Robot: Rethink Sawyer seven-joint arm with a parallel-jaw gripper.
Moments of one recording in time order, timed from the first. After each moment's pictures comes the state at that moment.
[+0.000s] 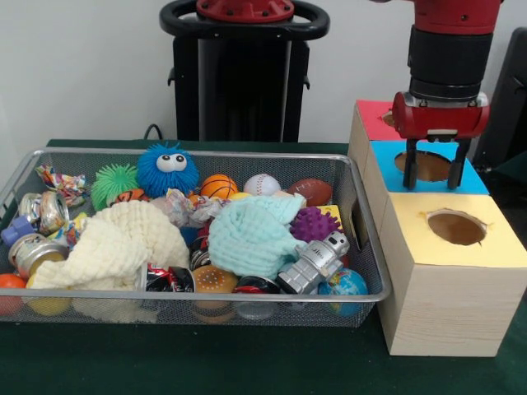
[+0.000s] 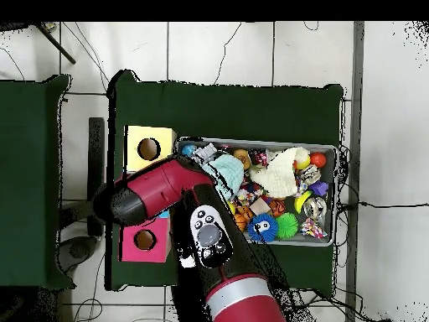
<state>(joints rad) -0.18 -0.71 0.38 1.67 -0.53 0.56 2.26</state>
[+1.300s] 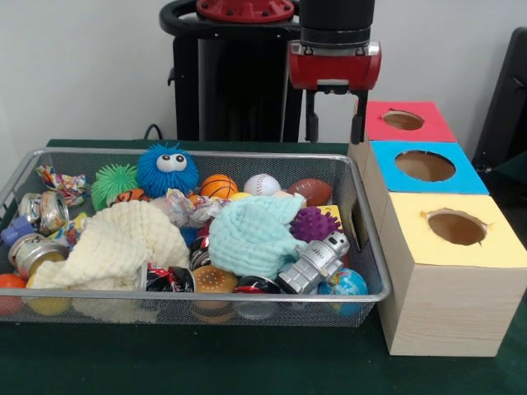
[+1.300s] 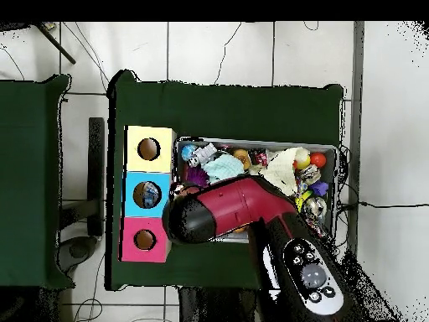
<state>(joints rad) -0.52 -0.89 0.55 1.89 -0.53 0.57 2.25</state>
